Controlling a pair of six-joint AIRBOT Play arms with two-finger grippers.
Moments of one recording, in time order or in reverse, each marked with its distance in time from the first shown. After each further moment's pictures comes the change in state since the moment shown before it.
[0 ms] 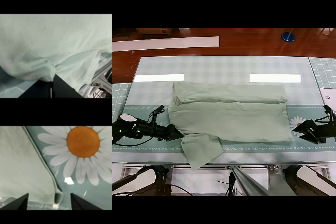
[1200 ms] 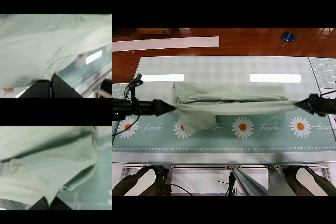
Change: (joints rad) left arm -0.015 0.213 0.303 -0.227 -0.095 -0.028; right arm 0.242 0.150 0.201 0.307 -0.089 0.037
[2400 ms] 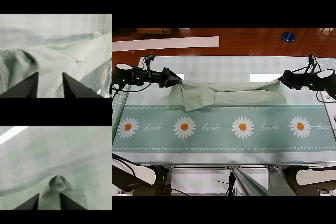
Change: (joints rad) left arm -0.069 -0.796 0.710 -0.085 0.063 -0.063; right arm 0.295 -0.605 0.371 0.037 -0.567 0.050
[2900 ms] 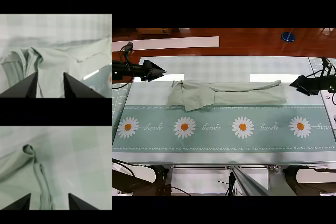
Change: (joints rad) left arm 0.124 0.084 0.107 0.093 -0.106 -0.008; right arm -0.163 0.071 0.008 -0.241 0.281 0.060
